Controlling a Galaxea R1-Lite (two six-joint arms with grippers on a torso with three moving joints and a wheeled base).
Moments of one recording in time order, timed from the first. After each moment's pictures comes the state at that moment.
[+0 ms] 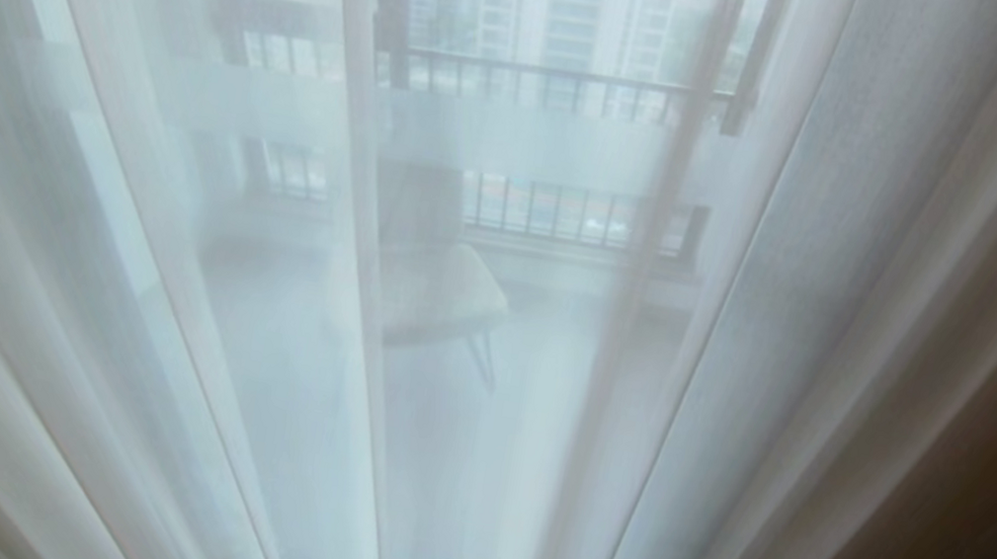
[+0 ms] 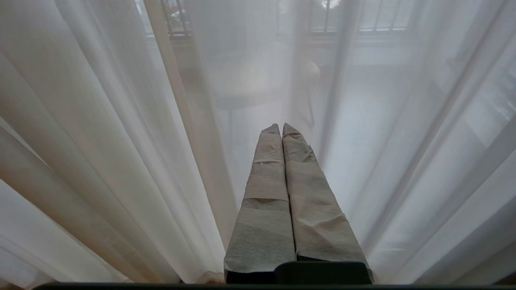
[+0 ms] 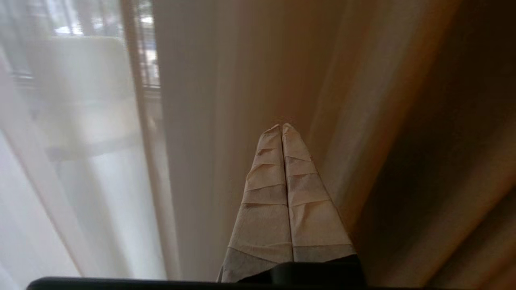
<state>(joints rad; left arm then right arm) 0.00 0.00 -0.04 0.09 0.02 0.03 -0.07 0.23 -0.31 -0.06 -0.08 -0.12</state>
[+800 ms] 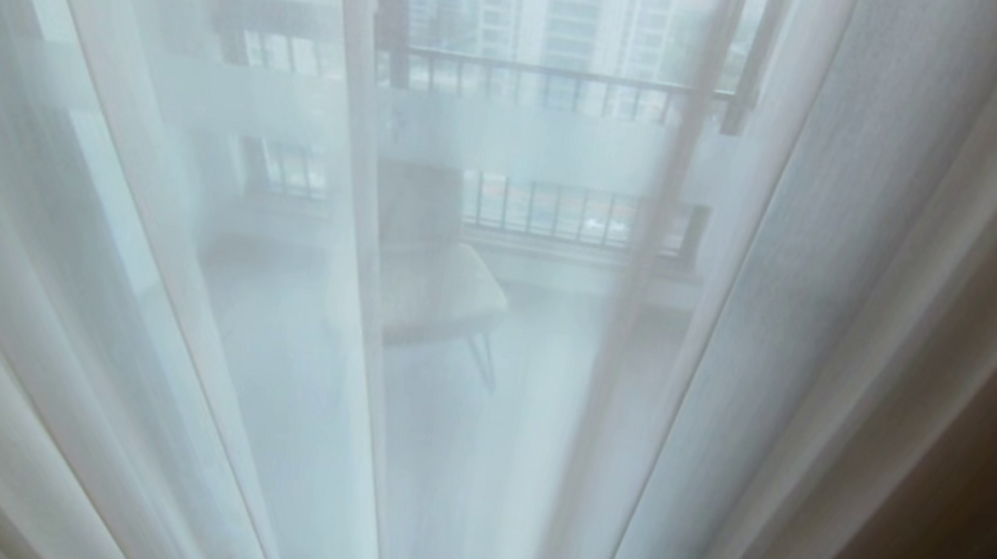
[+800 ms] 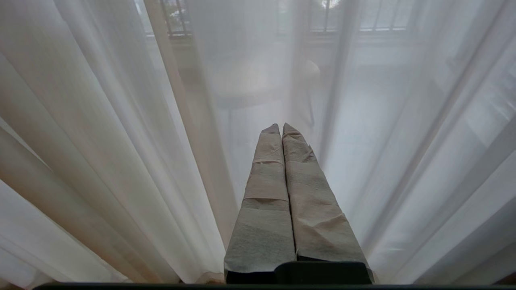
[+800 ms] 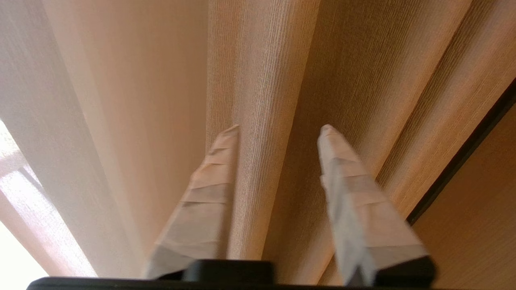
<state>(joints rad) 0.00 0.00 -0.04 0.09 0.02 0.03 -0.59 0.50 -0.52 -0.04 0.05 -0.10</state>
